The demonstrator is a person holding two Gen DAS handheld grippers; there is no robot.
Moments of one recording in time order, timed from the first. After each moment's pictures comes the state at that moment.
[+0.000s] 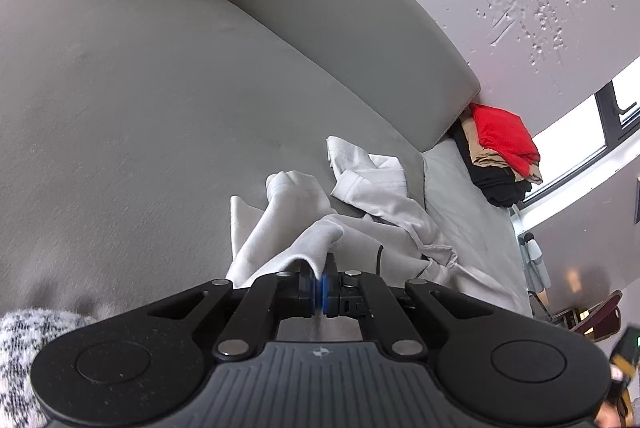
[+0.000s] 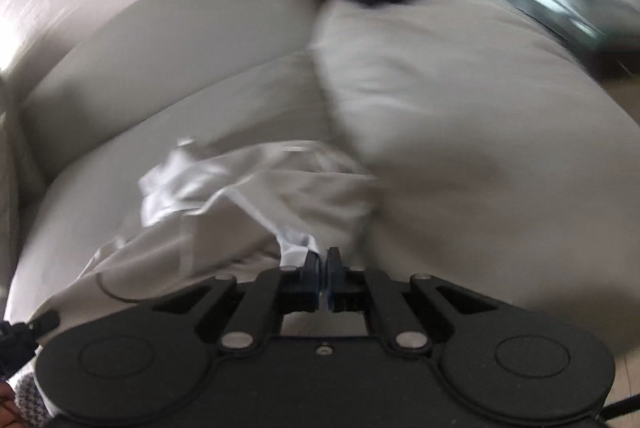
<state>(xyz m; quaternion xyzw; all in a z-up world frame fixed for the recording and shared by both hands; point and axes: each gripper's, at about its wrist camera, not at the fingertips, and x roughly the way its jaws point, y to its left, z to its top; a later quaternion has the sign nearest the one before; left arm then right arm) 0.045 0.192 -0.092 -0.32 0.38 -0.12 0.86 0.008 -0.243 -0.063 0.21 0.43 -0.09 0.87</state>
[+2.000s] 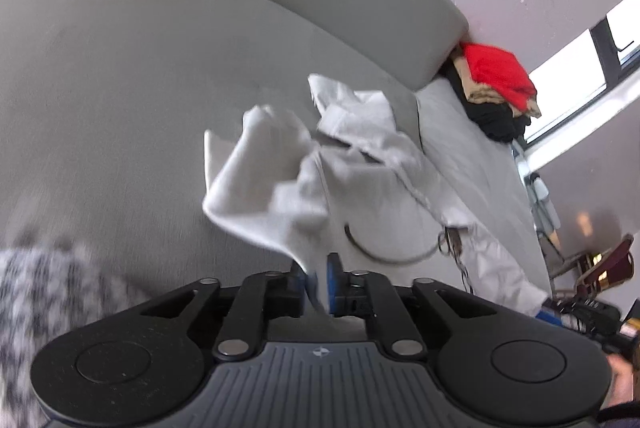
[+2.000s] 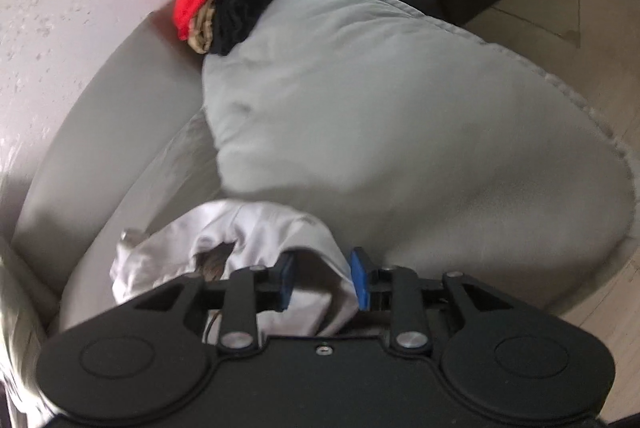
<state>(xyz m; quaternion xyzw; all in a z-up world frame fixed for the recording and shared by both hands) 0.021 0.159 -0.091 -0.25 0.44 -0.15 0.85 -0.042 -0.348 -0.066 0.34 0.38 -0.15 0.85</state>
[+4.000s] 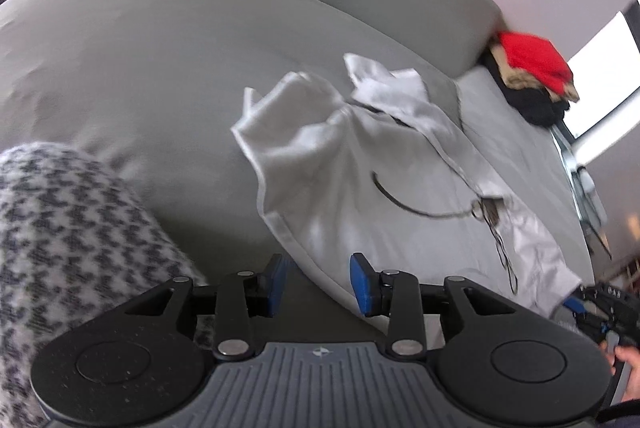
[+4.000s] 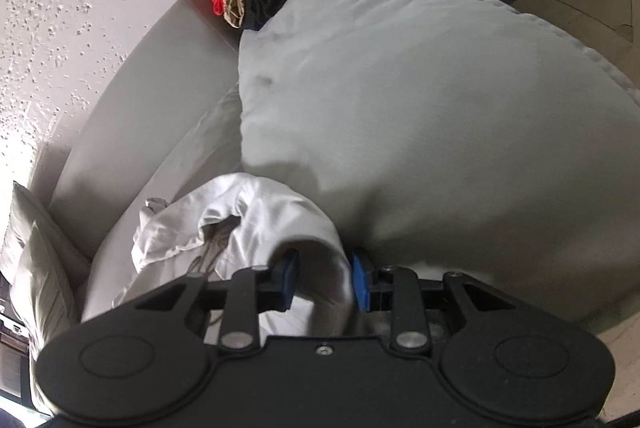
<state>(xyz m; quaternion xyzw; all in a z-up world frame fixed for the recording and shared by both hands) -0.019 0.148 -0.094 -0.24 0.44 -0.05 0.86 -0.032 -0.380 -0.118 0.38 0.37 -0.06 0.85</state>
